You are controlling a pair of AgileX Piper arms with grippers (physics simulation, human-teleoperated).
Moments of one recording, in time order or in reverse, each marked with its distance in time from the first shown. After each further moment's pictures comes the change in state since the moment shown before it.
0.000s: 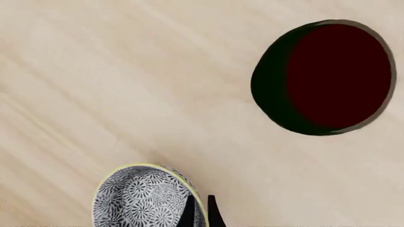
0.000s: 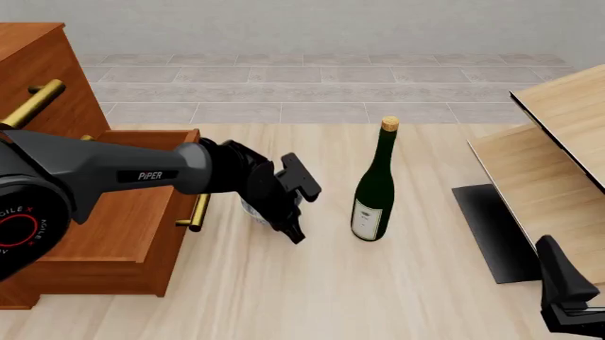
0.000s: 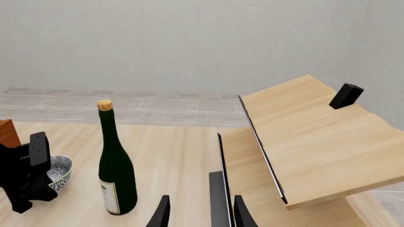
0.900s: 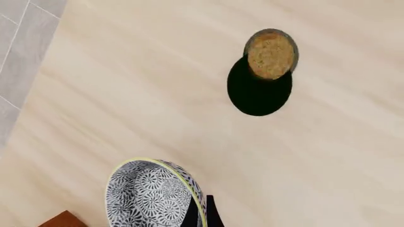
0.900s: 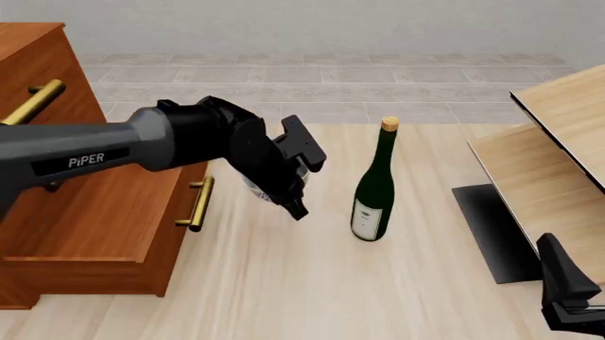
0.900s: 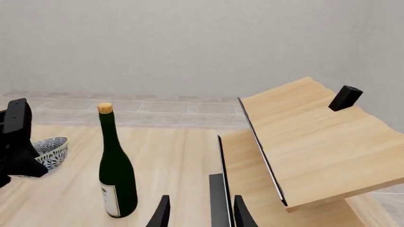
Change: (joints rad) left arm -0.031 -0.181 -0.059 0.160 0.058; right arm 0.000 0.010 -0.002 -0.018 0.004
